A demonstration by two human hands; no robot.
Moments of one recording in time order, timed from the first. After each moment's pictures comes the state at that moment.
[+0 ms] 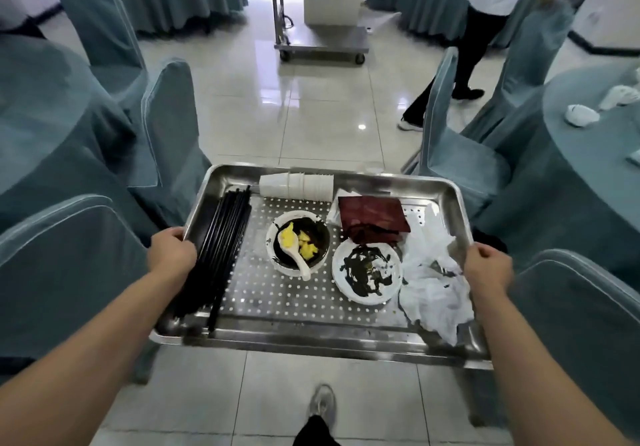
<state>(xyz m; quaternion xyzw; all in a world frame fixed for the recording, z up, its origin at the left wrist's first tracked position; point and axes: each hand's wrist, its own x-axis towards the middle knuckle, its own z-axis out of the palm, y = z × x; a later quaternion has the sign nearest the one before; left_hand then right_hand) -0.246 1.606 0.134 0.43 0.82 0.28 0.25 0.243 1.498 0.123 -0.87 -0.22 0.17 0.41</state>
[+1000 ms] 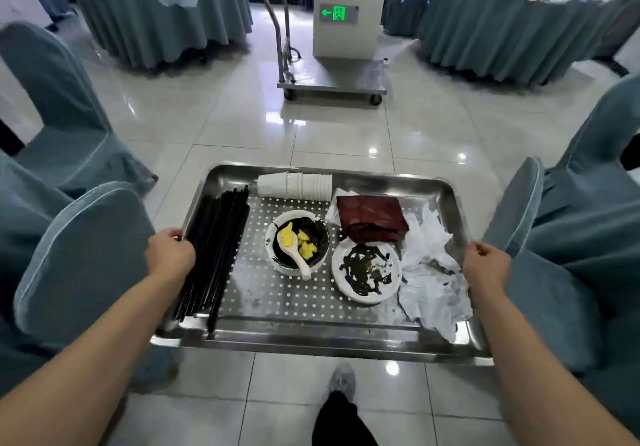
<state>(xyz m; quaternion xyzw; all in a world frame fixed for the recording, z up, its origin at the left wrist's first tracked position) -0.140 2.277 0.138 0.39 0.83 0.30 0.25 0.357 2.193 0.117 -0.86 -0.24 0.18 0.42</state>
